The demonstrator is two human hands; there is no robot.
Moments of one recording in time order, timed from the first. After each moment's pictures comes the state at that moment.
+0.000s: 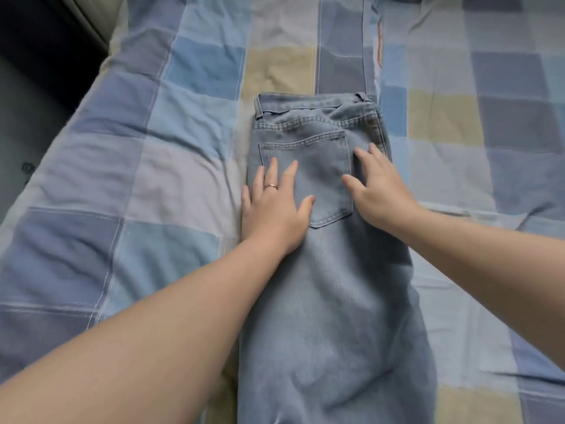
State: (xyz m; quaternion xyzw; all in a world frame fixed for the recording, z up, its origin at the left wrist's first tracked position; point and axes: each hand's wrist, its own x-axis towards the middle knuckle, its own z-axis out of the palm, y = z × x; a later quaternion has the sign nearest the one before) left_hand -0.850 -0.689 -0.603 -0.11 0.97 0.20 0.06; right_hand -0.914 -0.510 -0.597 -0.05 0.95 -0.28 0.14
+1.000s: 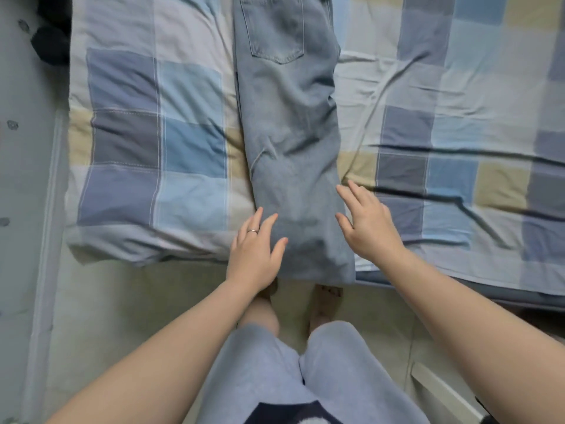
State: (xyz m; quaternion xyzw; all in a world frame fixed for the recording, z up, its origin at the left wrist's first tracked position) left_hand -0.401 -0.637 -0.419 -0.10 0.91 0.28 0.28; right_hand -0.482 -0.404 -0.404 -0.07 0.95 -0.14 0.28
